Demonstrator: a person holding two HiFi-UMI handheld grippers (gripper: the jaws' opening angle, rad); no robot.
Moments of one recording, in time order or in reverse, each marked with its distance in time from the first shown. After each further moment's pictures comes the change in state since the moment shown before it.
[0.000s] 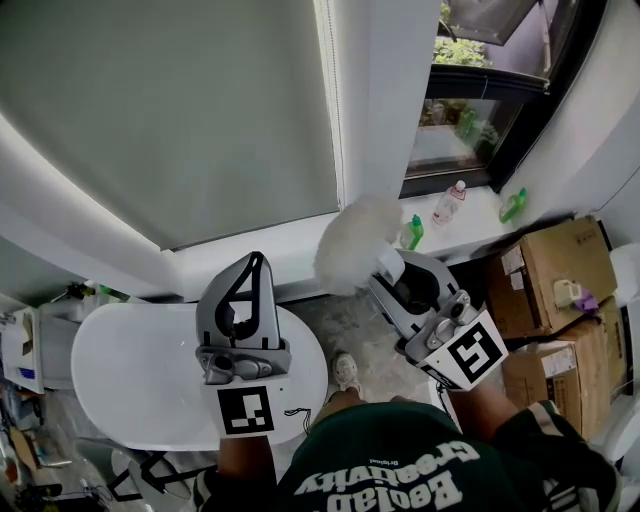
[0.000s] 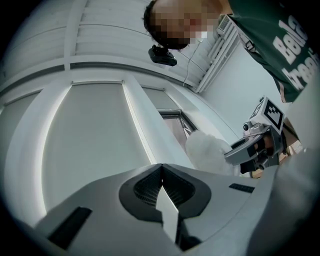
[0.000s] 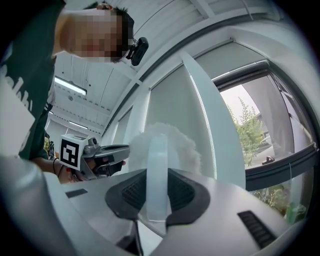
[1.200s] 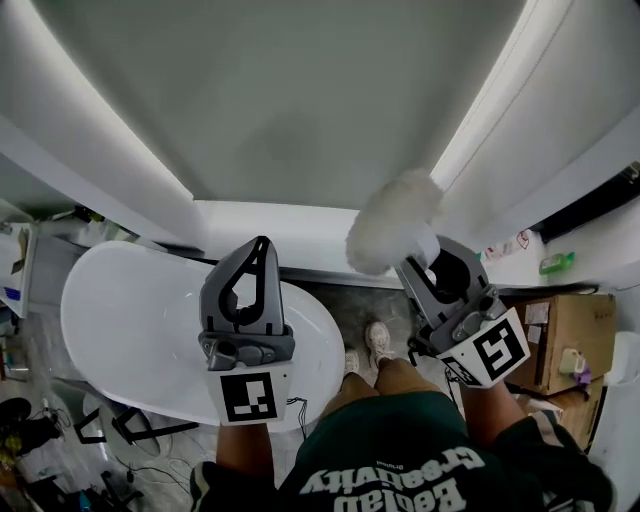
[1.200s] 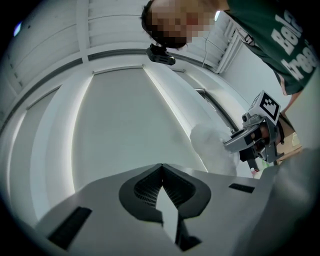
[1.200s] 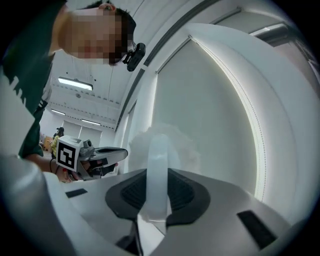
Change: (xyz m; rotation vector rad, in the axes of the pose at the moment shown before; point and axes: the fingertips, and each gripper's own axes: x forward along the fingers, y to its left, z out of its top) left arm -0.012 0.133 -0.137 -0.039 0.158 0.222; right arm 0.169 0.006 -0.062 -0.006 0.092 0.177
